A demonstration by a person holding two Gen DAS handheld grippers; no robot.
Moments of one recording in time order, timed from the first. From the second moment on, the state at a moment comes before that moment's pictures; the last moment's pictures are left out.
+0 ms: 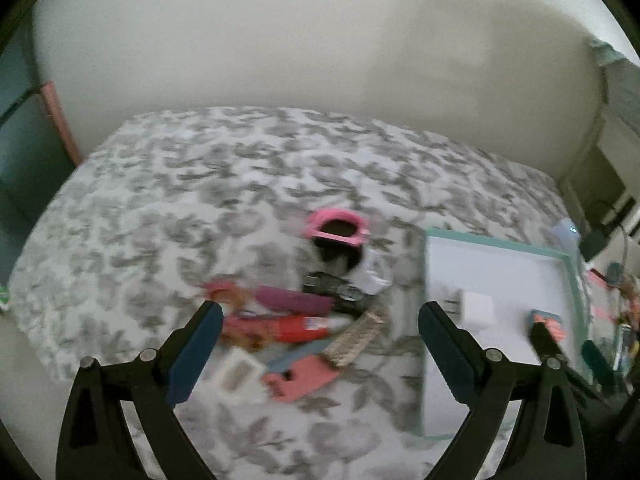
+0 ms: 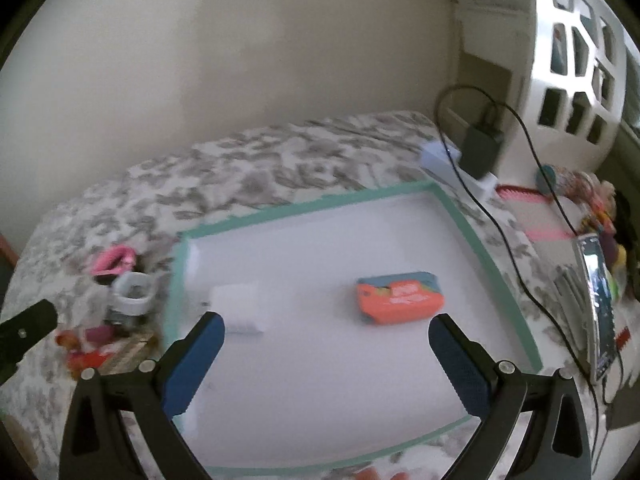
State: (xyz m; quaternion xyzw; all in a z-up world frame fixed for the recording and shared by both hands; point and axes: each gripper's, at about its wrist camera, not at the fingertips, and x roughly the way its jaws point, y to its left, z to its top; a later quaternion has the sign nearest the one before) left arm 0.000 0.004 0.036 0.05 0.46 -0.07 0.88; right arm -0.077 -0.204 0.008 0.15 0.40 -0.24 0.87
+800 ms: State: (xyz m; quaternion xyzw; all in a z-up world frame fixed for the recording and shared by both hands) left arm 0.035 0.108 0.019 0.05 0.50 0.05 0.87; right arm -0.024 -0.082 -0.007 0.14 0.45 -0.05 0.88
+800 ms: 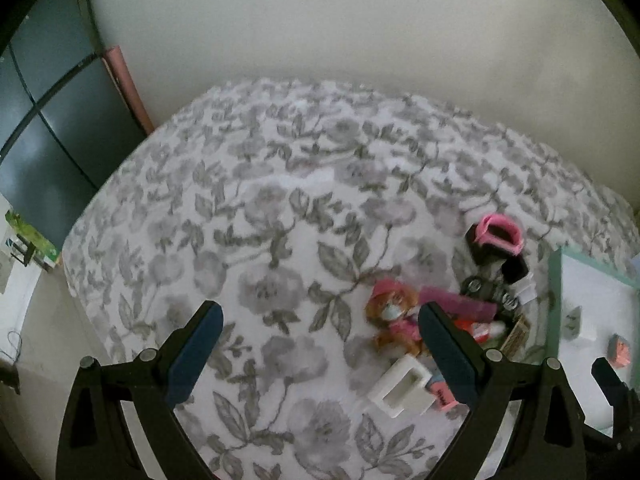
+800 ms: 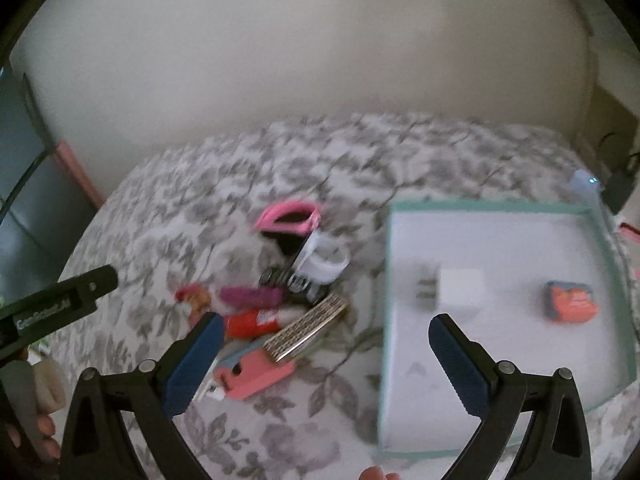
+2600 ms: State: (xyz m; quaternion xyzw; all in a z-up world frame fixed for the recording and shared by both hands) left arm 0.050 0.129 -0.051 0.00 0.60 0.01 0.80; right arm 0.020 -0.023 -0.095 0.09 0.56 0.02 0.83
